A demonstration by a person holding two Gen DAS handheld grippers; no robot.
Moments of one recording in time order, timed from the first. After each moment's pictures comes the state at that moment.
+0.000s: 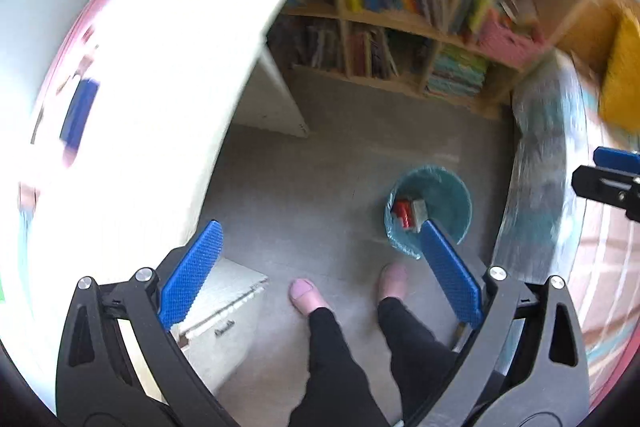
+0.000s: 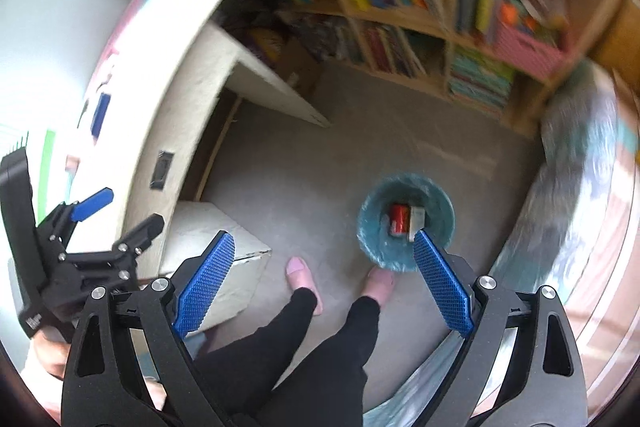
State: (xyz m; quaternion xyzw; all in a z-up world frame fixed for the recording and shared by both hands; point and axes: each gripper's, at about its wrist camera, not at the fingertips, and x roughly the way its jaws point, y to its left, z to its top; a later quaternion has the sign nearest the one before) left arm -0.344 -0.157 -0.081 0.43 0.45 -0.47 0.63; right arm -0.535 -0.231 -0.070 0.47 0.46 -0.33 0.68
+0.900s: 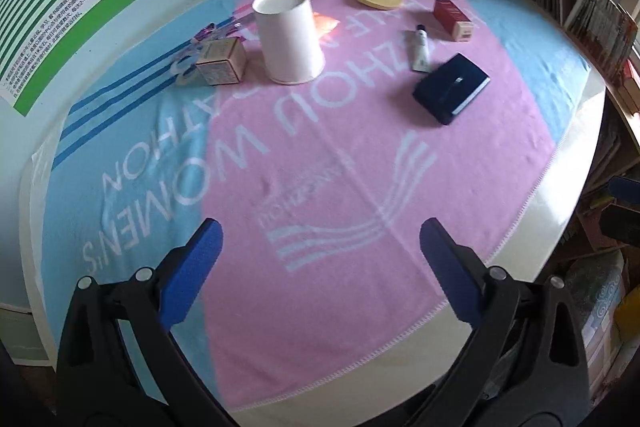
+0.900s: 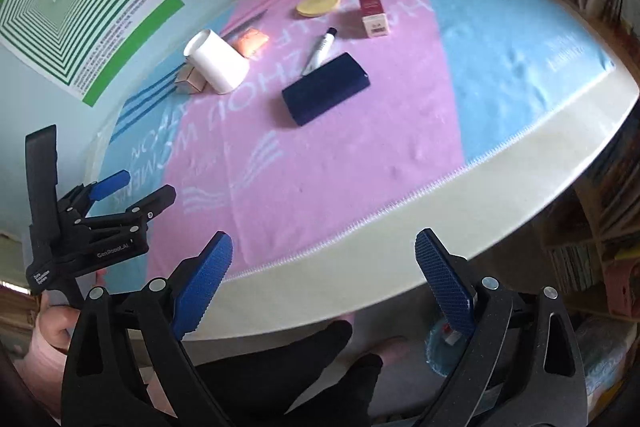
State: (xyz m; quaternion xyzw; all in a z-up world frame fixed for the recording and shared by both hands) left arm -0.051 -0.006 -0.023 0.23 0.50 -0.27 0.79; right arm -0.189 -0.184 -0.004 0.28 0.53 -0.10 0.79
